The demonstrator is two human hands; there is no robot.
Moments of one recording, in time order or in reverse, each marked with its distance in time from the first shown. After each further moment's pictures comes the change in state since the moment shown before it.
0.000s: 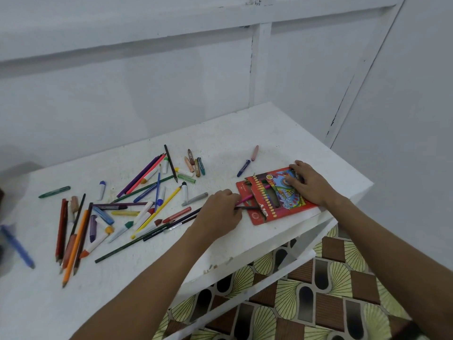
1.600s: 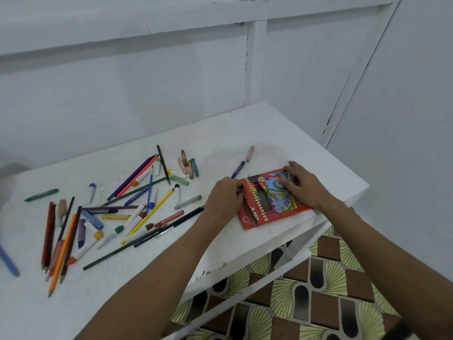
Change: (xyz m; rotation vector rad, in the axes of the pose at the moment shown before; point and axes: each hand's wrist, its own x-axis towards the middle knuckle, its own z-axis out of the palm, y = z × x) left_hand 0.049 0.012 0.012 -0.159 0.112 -0.165; right_hand -0.002 -0.006 -0.001 0.077 0.042 -0.021
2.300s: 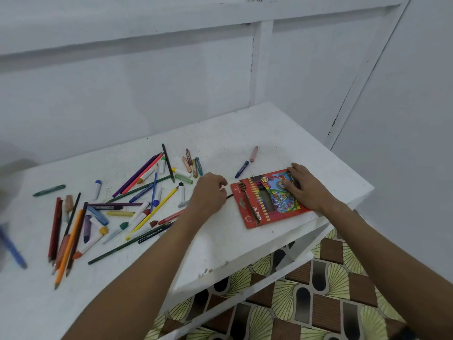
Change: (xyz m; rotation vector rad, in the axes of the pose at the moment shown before) left_hand -0.003 -0.027 -0.033 0.023 0.005 -0.131; right_hand 0.001 0.003 0.006 -0.138 -0.047 -0.029
